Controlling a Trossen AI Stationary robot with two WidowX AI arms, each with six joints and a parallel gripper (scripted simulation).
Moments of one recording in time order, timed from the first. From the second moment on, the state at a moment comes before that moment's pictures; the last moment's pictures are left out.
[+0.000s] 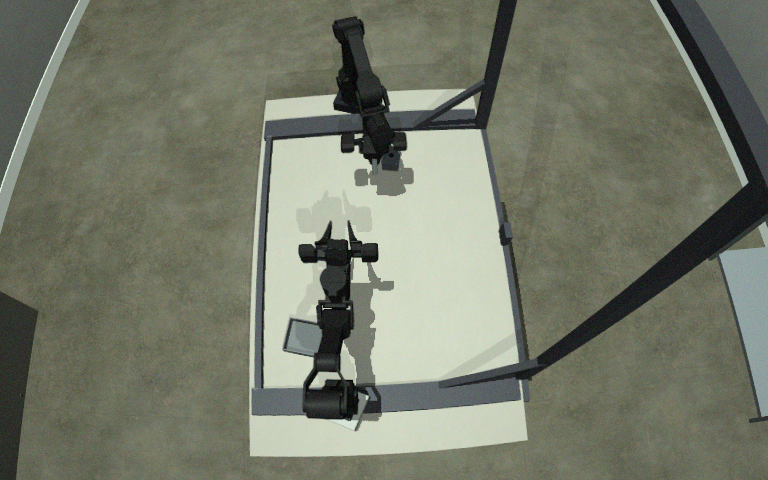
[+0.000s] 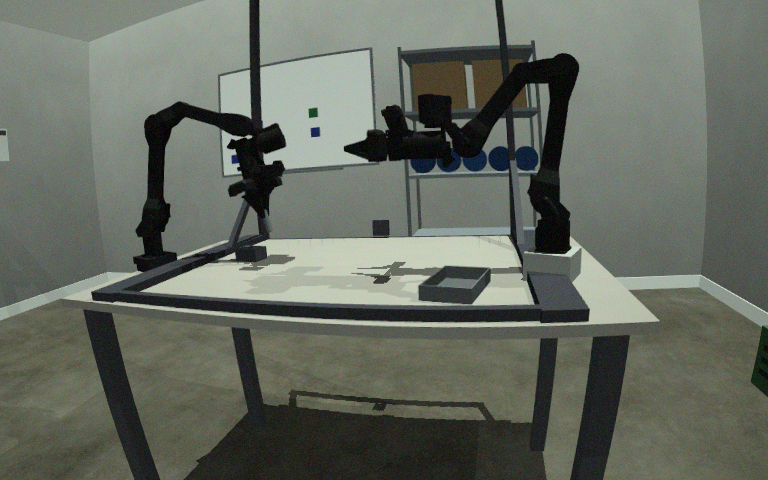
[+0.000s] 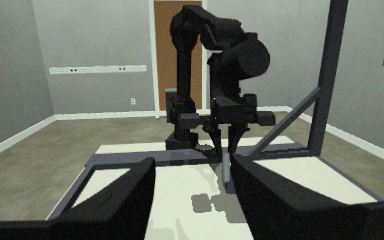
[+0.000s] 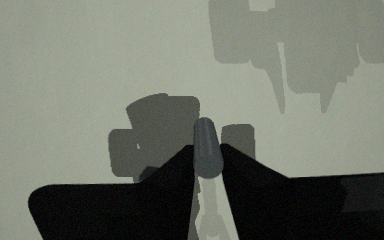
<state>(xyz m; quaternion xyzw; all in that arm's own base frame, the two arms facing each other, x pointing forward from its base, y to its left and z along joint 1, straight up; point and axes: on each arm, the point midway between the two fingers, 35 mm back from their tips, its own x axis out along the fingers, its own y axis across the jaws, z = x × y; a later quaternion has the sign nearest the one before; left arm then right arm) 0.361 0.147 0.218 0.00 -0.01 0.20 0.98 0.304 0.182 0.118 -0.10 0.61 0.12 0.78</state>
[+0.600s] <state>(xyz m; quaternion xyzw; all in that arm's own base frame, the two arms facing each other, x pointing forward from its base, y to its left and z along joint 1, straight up) 0.333 0.133 0.266 -0.01 0.05 0.20 0.98 0.235 0.199 0.114 -0.10 0.61 0.12 0.78</state>
